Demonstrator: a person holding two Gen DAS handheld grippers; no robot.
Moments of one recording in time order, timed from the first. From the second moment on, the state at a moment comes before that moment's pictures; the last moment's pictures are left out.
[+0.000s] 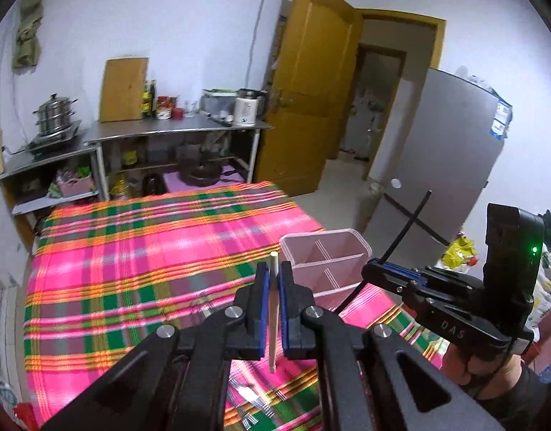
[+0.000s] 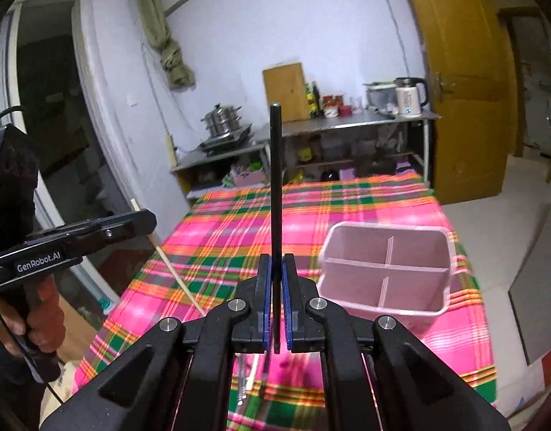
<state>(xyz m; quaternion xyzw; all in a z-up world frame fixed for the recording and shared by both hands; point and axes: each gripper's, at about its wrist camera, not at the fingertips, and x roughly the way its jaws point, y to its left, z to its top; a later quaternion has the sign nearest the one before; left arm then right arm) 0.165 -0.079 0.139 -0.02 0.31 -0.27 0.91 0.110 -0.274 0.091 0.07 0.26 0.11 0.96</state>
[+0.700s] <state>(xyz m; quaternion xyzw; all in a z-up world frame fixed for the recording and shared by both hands) 0.248 -0.158 0.134 -0.04 0.32 -0.30 0.90 0.160 -0.346 0.100 0.11 0.25 0.04 0.96</state>
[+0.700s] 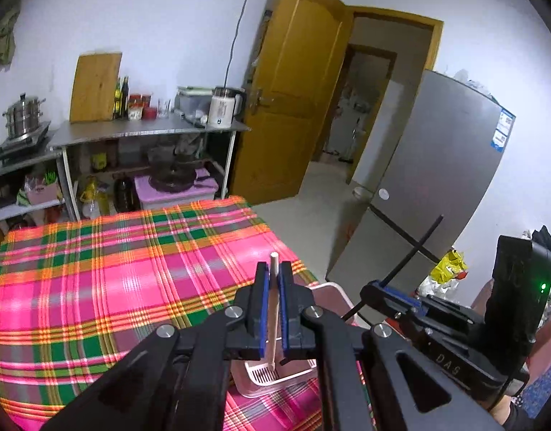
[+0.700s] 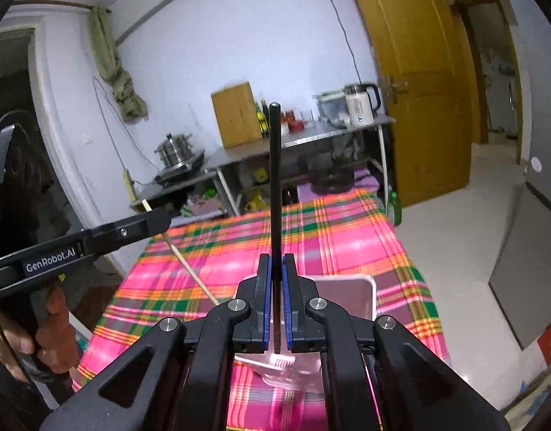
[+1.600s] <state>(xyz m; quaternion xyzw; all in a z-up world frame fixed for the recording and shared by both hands) 0.226 -0.121 0.093 -0.06 0.33 -0.26 0.91 0.147 -0.347 0.061 0.11 0.30 0.01 0.95</state>
